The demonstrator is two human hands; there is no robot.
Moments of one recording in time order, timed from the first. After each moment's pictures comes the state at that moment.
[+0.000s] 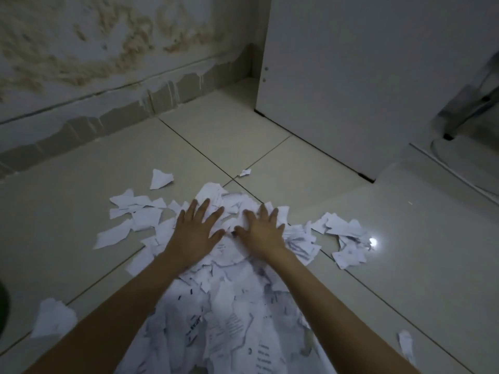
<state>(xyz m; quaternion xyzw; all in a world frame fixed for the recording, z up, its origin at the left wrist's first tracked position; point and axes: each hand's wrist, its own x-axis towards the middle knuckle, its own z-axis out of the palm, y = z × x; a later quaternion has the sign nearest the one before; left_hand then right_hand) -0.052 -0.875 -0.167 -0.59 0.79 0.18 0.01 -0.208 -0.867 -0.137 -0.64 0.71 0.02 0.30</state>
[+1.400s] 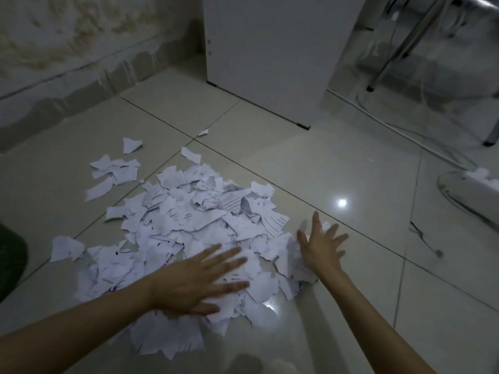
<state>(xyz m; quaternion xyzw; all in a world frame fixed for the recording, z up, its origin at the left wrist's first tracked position) -0.055 -0.684 -0.130 -0.04 1.00 -0.07 0.01 -0.322 -0.638 -0.110 -0.39 0.88 -0.05 0.27</state>
